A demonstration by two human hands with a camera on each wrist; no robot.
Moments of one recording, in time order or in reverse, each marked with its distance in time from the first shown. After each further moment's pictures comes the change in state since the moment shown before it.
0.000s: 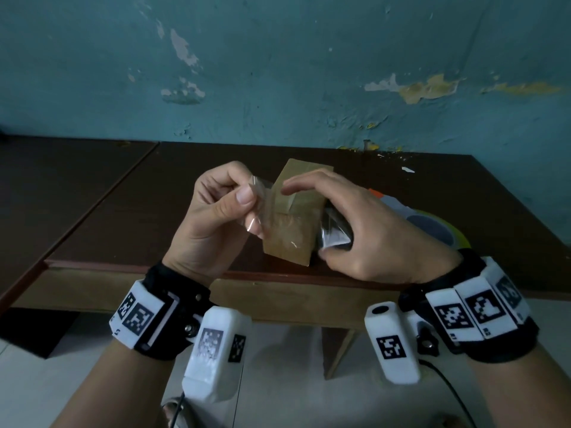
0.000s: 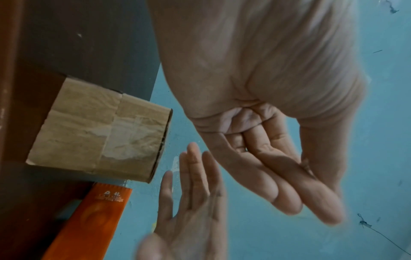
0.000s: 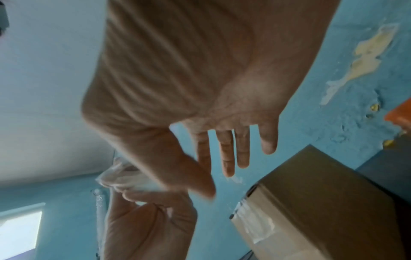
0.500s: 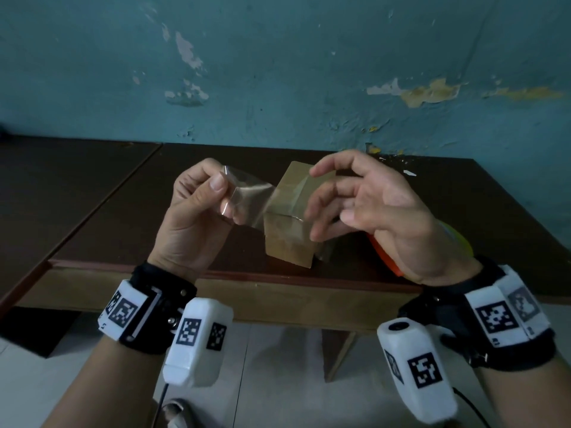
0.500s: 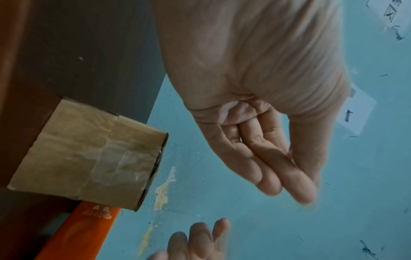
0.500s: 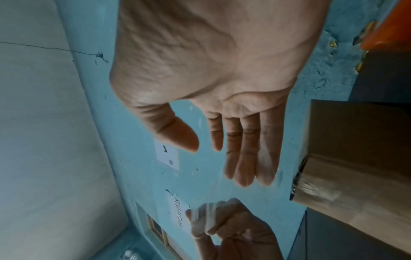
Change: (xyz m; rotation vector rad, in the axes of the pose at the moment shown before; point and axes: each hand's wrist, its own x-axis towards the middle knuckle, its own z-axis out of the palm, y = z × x) left_hand -0.005 0.010 -0.025 0.084 0.162 0.033; right_hand -0.005 -0.005 -0.006 0.719 0.156 0.064
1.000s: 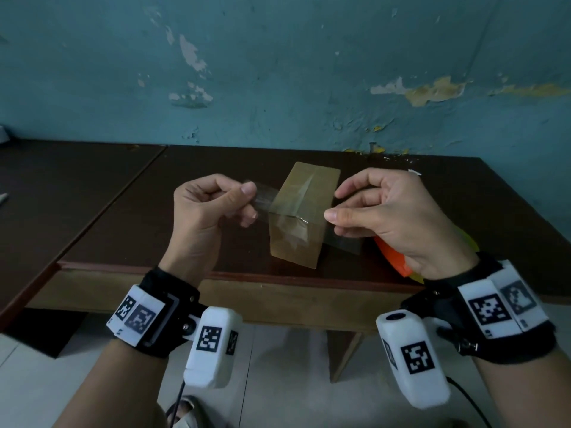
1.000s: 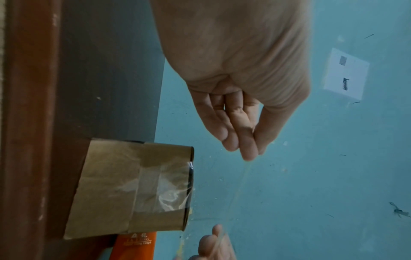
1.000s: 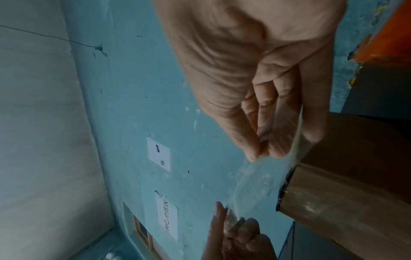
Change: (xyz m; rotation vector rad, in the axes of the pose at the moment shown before) left_hand -0.005 -0.007 -0.002 0.319 0.304 -0.028; right_hand 0.007 0.006 -0.001 -0.154 0.350 0.242
